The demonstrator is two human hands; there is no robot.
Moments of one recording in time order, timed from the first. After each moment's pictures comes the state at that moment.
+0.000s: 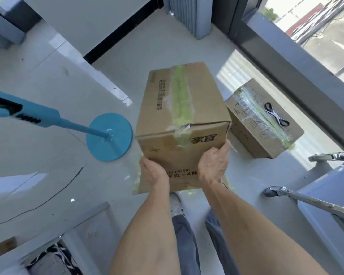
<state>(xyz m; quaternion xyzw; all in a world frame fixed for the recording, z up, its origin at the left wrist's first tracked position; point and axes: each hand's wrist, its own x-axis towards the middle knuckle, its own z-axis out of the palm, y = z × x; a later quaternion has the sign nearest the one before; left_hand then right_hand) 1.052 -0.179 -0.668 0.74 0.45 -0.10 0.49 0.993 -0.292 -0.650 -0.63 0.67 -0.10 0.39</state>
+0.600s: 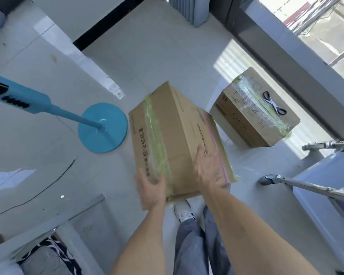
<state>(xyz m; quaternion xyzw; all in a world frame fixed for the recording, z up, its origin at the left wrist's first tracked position) 0.974 -0.082 -0.700 0.90 0.23 -0.24 0.28 0.965 -0.237 -0.663 -0.58 0.69 0.08 0.43</state>
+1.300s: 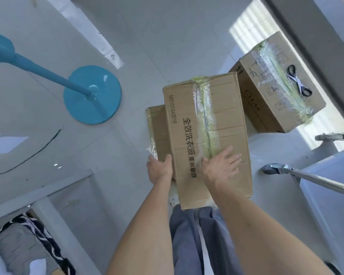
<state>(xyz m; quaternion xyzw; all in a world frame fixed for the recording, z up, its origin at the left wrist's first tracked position) 0.968 -0.105 -0.804 0.86 0.29 -0.37 0.22 0.899 -0.236 -0.780 -0.72 0.60 0.27 0.23</state>
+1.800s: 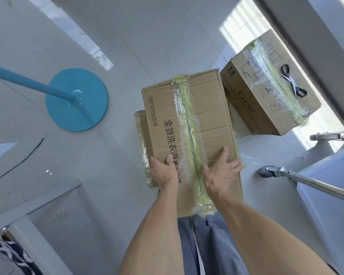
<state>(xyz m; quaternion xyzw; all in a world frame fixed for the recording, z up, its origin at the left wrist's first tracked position) 0.960 -0.158 -0.845 0.88 0.29 -0.27 0.26 0.884 -0.264 -0.825 -0.74 0.60 0.19 0.23</state>
